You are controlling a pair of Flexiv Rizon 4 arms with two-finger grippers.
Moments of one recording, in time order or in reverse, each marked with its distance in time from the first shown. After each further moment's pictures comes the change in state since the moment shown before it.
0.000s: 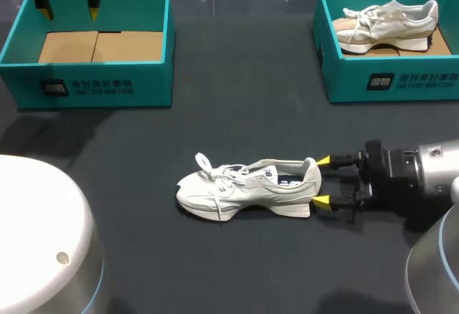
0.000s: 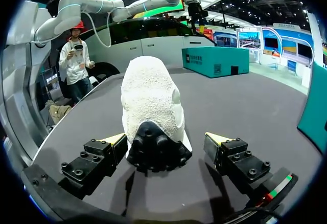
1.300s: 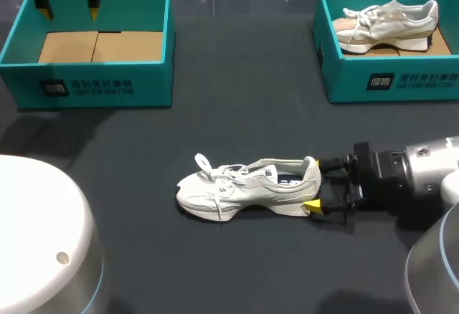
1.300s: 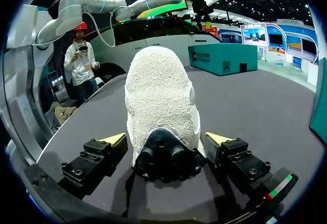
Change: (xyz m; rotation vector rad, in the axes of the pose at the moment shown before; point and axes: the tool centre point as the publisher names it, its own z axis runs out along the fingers) left arm 0.000 0.000 0.000 0.000 0.000 0.000; right arm 0.011 0.001 0.019 0.003 0.068 0.017
